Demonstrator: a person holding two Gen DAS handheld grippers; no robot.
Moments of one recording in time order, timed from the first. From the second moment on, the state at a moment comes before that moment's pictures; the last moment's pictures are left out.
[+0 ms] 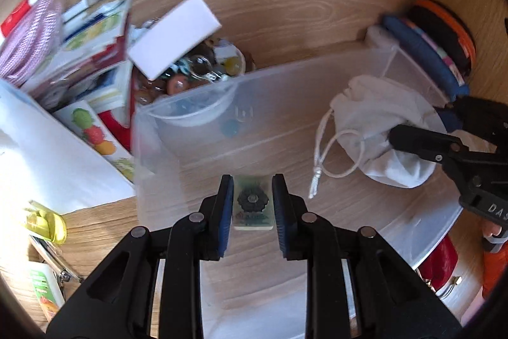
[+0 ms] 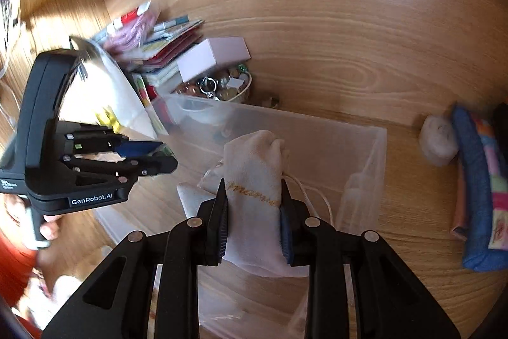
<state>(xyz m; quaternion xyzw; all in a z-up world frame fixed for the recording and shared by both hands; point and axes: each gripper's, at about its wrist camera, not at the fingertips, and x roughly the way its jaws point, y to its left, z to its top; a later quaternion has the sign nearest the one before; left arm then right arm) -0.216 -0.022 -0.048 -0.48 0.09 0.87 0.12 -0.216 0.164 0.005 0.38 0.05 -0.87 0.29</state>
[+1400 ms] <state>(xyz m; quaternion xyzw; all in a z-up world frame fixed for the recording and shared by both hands) -0.143 -0.045 0.010 -0.37 0.11 0.92 0.05 -0.157 0.178 0.063 0.28 0.08 -0.92 0.25</state>
